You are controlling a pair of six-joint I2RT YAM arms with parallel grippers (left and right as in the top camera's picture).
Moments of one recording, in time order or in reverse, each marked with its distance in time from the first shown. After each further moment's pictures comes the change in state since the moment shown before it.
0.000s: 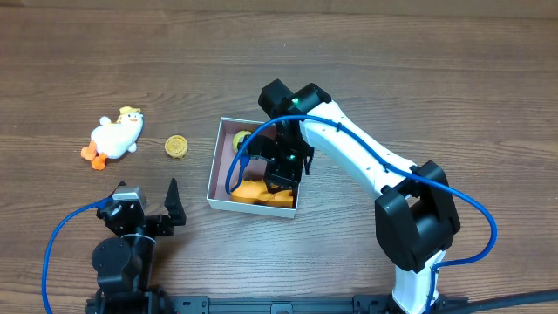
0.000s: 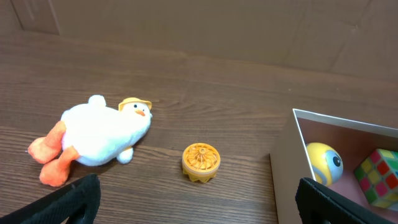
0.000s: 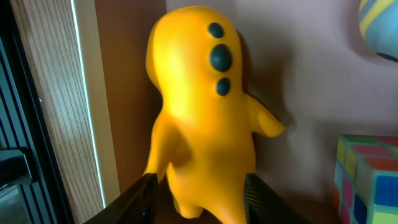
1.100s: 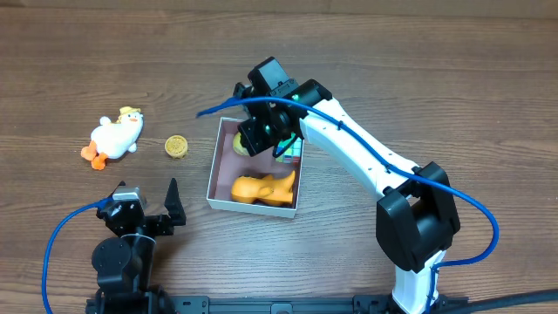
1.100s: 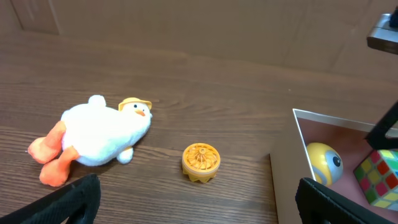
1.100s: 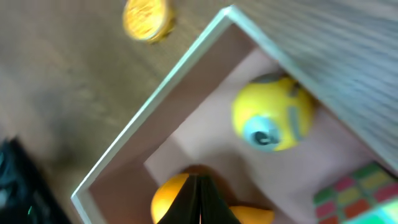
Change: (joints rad) left arm 0.000 0.000 0.000 0.000 0.000 0.000; right arm 0.002 0.000 0.042 0.392 -0.016 0.883
